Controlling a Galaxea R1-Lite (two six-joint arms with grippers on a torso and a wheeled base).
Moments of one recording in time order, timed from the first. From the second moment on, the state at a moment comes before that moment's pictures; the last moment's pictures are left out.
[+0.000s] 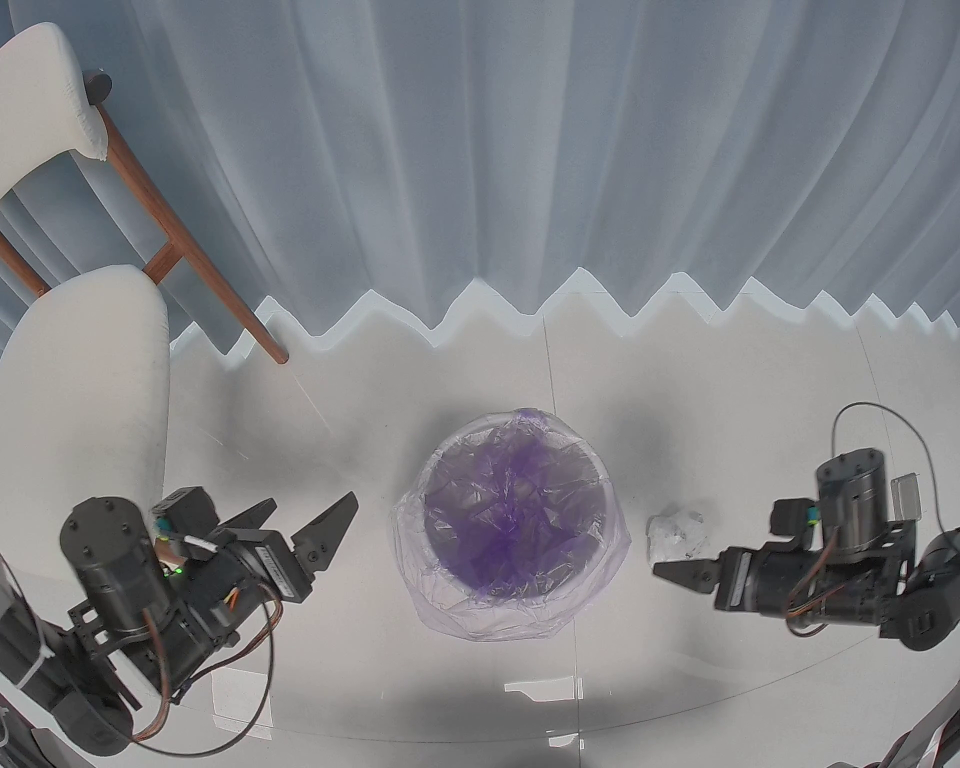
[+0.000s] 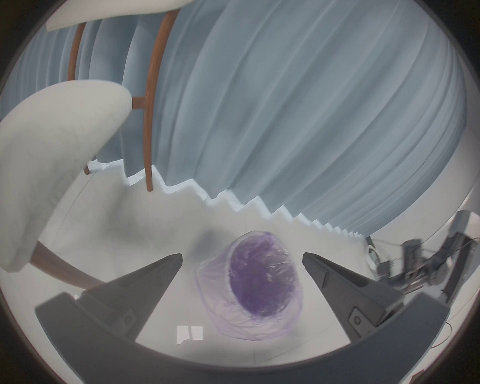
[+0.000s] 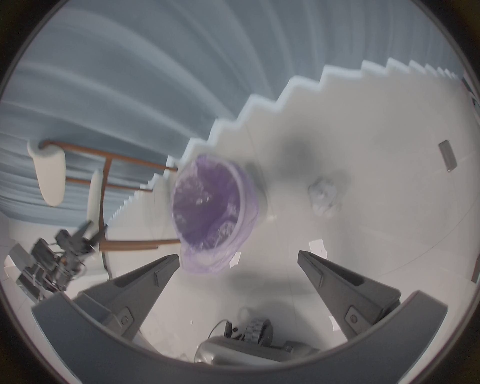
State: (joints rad) left arm -0.55 1.66 -0.16 -1.38 0.18 -0.41; right arm 0.49 1.62 -0.43 -0.54 0.08 0.57
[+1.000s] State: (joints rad) left arm -0.54 1.42 -0.05 -1.39 0.19 -0.44; right arm 0.63 2.14 -0.59 -0.86 -0.03 0.56
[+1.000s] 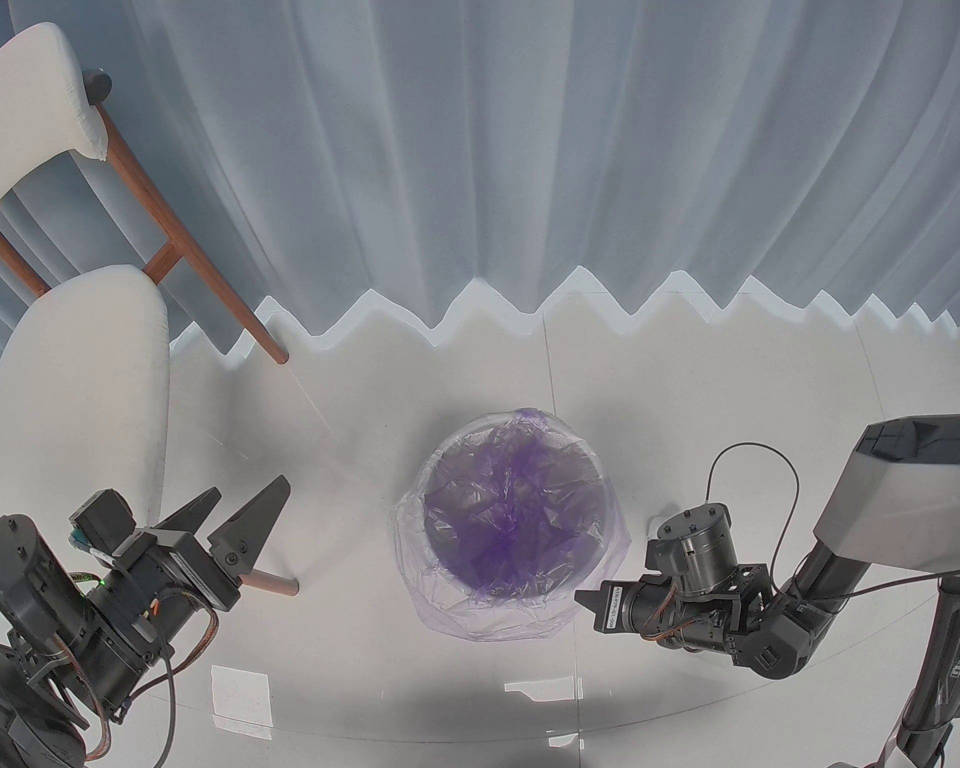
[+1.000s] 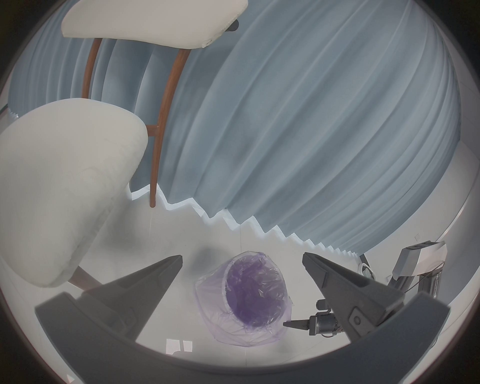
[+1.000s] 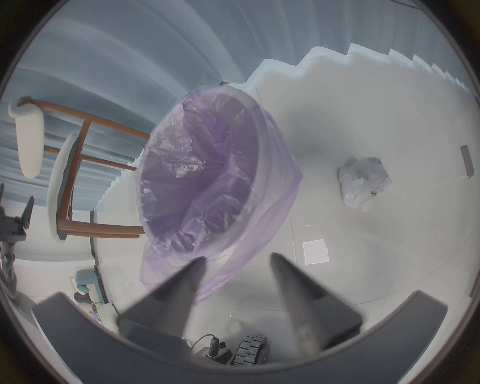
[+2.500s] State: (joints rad) left arm -0.53 1.41 -0.02 -1.39 0.23 -0.41; right arm 0.65 2.40 -0.62 -0.92 -0.27 0.32
